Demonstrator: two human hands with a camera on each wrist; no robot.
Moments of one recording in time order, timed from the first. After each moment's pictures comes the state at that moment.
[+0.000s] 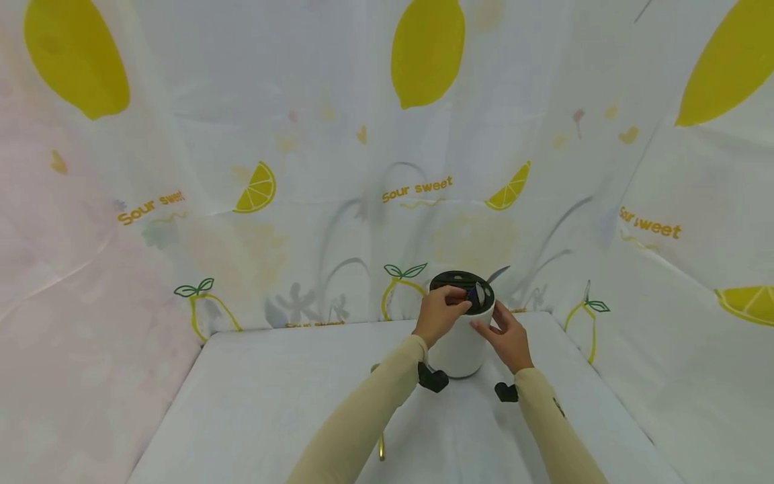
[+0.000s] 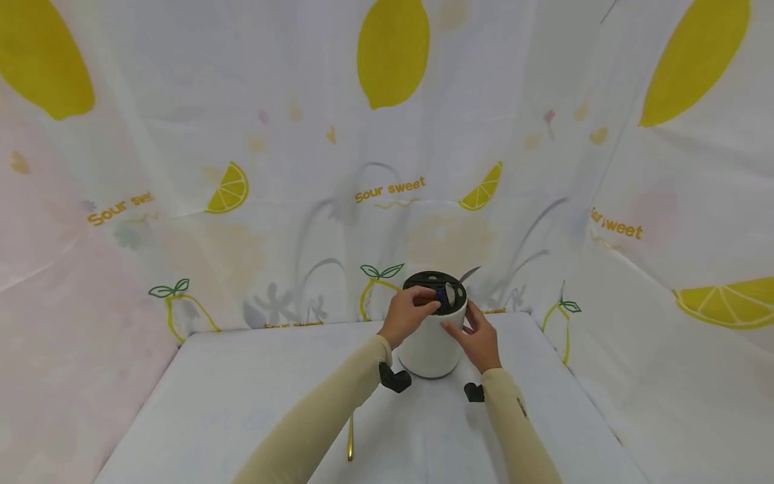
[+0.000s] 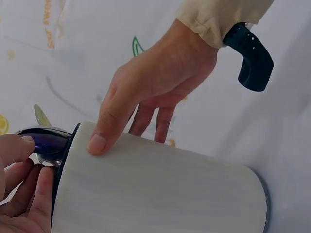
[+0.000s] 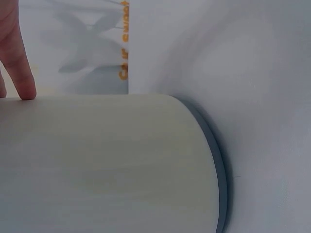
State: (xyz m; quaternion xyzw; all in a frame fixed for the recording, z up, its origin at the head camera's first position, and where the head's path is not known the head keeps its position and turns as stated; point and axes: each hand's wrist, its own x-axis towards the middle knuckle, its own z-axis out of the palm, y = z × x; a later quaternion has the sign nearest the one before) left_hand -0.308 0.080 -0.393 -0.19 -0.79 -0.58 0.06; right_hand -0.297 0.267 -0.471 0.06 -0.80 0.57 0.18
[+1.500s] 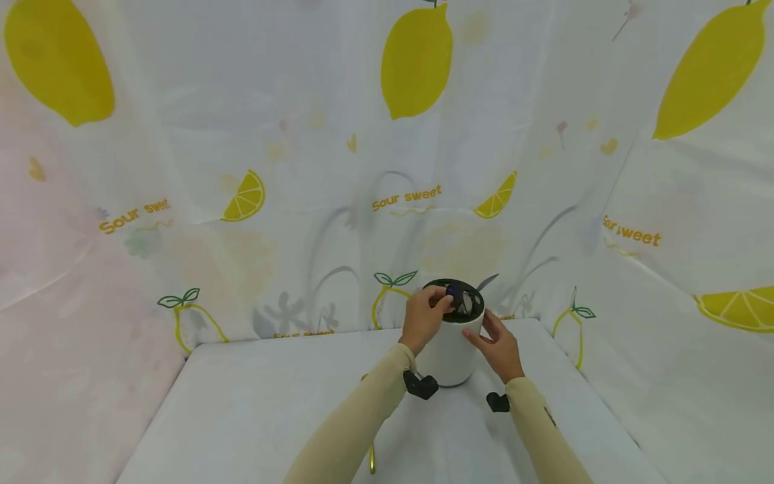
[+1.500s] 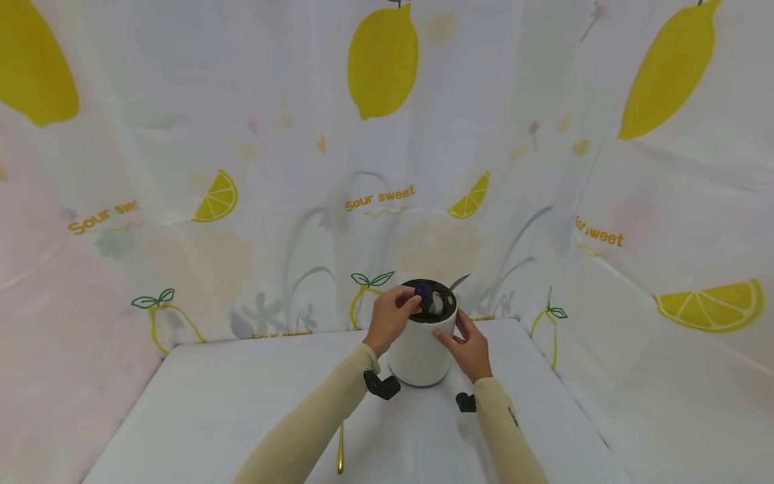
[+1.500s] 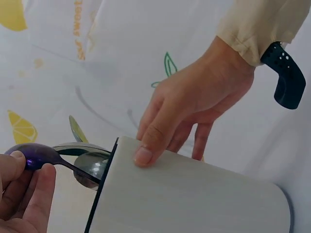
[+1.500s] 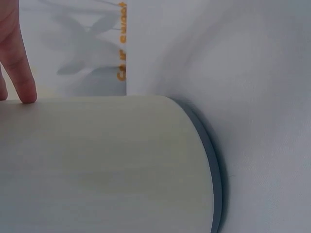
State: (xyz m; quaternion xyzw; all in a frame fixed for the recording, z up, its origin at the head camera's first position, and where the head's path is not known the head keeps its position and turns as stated) left_hand -0.306 0.075 -0.382 -0.19 -0.74 -0.63 0.11; right_hand -0.272 0.254 -0.444 0.06 -0.80 0.57 0.17
